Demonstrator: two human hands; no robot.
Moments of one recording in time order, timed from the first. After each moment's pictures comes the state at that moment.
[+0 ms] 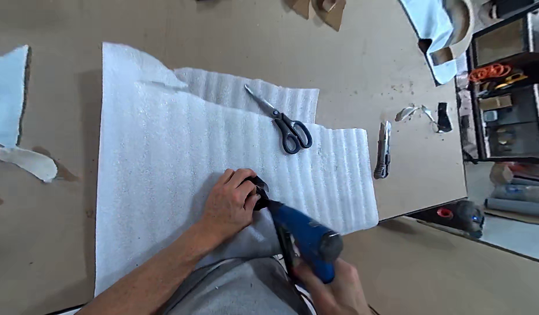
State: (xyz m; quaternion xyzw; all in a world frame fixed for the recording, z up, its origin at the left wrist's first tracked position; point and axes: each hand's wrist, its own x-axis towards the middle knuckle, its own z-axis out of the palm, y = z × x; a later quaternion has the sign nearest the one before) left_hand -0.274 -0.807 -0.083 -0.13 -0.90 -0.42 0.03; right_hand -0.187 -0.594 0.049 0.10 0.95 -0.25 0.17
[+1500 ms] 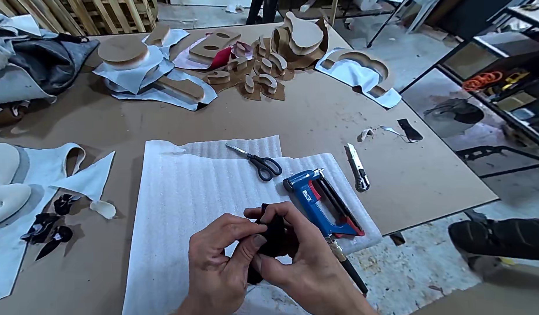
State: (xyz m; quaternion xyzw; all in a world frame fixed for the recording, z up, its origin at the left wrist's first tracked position) left_hand -0.220 -0.779 0.071 -0.14 -0.70 -0.67 0.19; right_hand -0.234 -0.613 0.099 -0.15 0.69 -0.70 0.11
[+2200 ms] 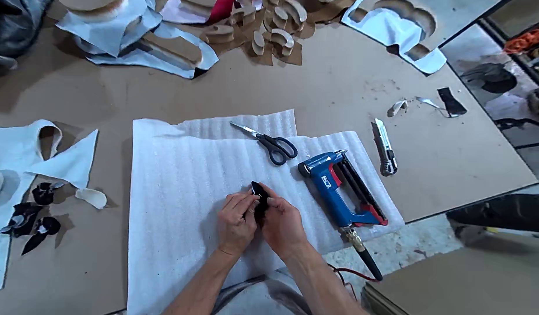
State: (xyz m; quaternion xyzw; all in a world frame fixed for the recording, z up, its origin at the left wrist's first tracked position) left_hand -0.247 -0.762 -0.099 -0.02 -0.85 -0.48 0.21; right_hand -0.266 -0.650 -0.027 0.30 0.42 -0.83 0.20
